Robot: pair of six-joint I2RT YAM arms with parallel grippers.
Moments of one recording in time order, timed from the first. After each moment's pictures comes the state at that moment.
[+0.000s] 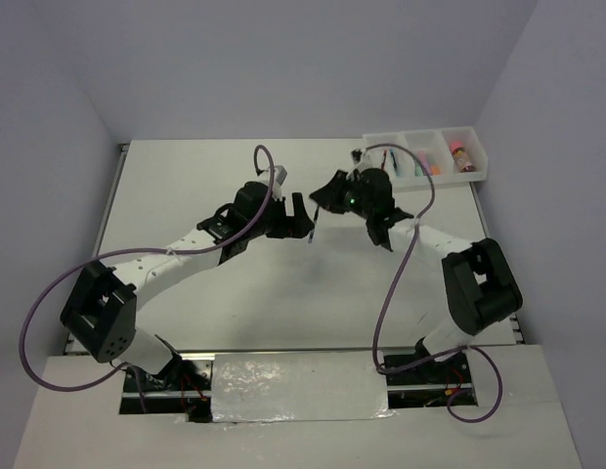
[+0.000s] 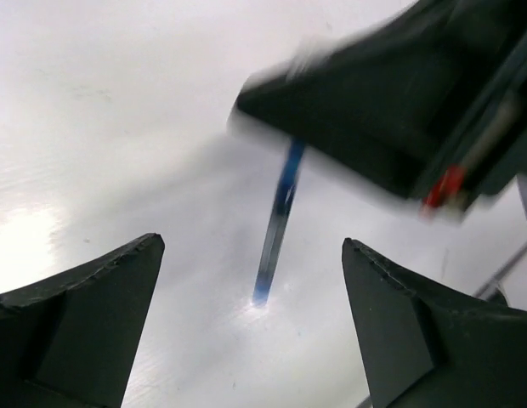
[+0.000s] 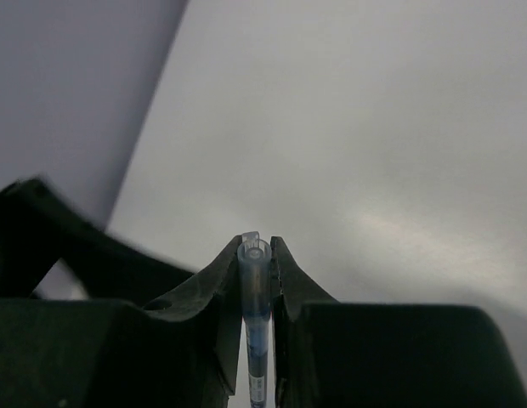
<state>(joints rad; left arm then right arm) -0.65 1.48 1.00 -0.02 0.06 -0.56 0.47 1.56 0.83 0.50 -0.33 0.72</state>
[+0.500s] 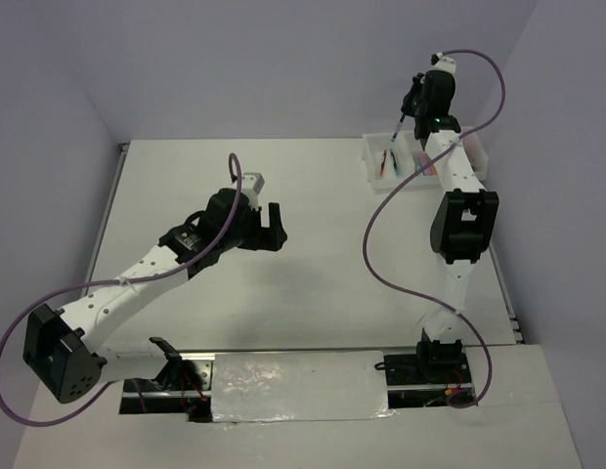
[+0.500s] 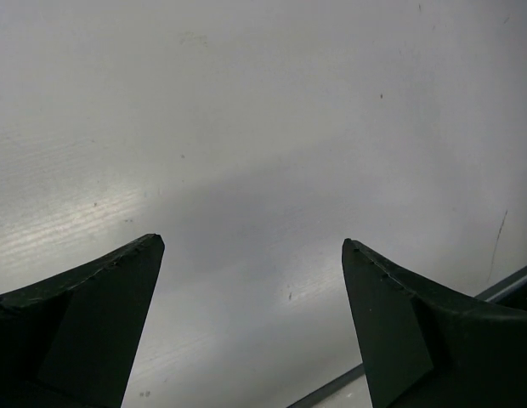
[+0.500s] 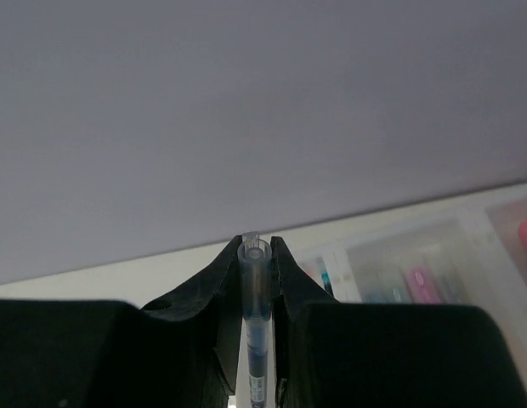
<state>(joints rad) -0.65 1.22 1.02 -0.39 -0.09 -0.47 -0.01 2.14 2.00 -0.09 0.04 0.29</state>
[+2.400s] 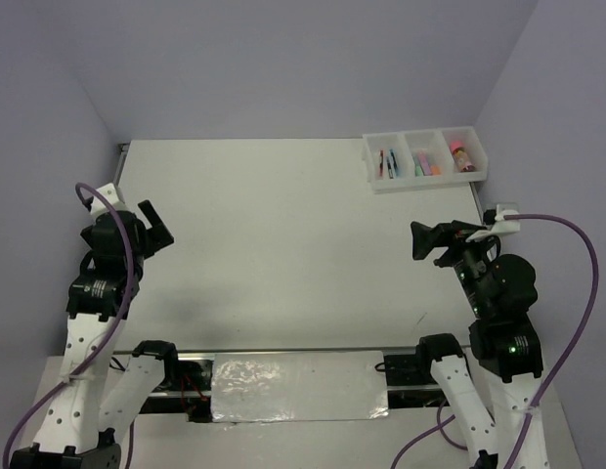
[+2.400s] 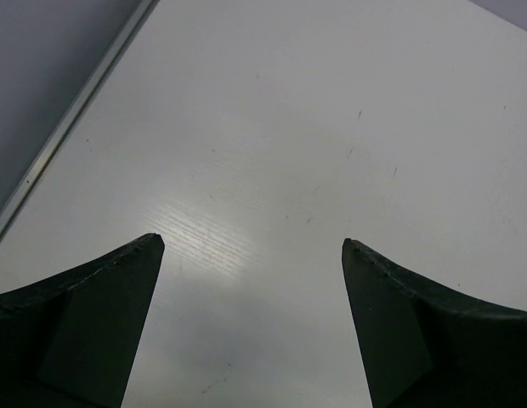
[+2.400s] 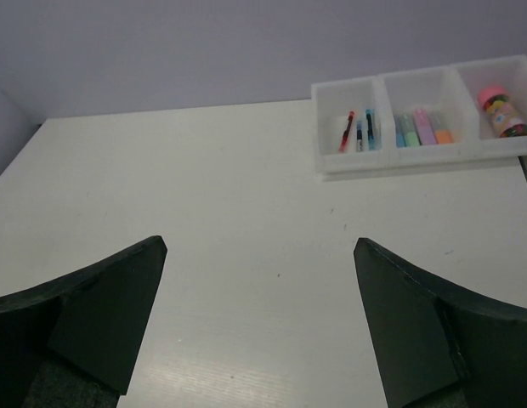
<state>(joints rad) -0.05 0.71 0.93 -0.70 -0.38 -0.40 0.11 0.40 0.90 -0.52 -0.04 0.21</state>
